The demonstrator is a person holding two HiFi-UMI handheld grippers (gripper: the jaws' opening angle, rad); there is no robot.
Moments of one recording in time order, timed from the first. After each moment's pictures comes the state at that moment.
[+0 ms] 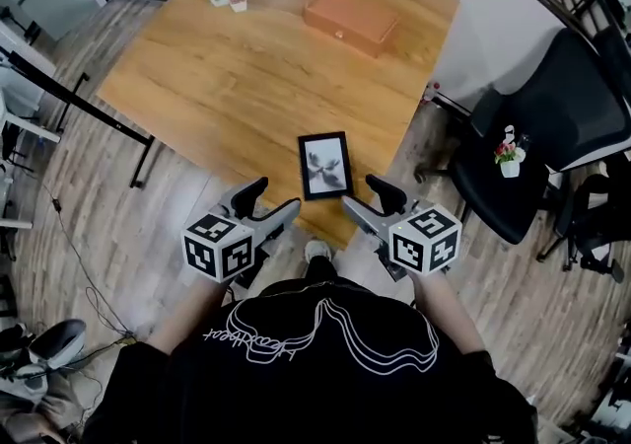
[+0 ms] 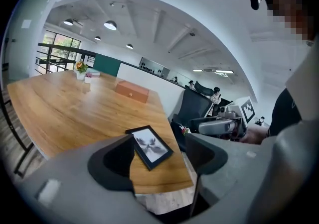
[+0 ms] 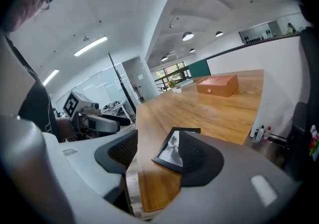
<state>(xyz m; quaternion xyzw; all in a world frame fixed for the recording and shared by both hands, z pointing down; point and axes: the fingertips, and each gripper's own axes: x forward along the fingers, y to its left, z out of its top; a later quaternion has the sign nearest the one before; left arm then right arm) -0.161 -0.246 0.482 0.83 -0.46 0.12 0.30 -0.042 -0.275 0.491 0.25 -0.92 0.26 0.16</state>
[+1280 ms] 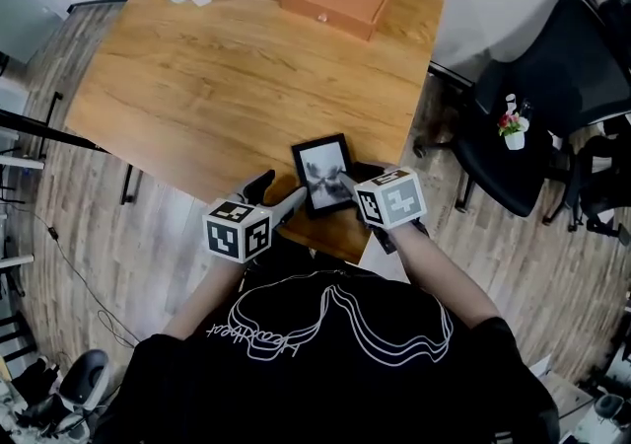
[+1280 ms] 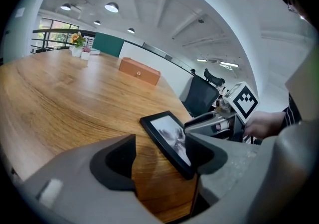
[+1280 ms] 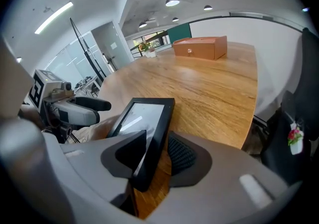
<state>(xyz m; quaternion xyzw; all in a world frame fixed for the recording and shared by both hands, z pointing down) -0.173 -0.319 0.582 0.81 -0.43 0.17 0.35 -0.063 -0.347 0.623 0.31 -0.82 0.32 0.35</state>
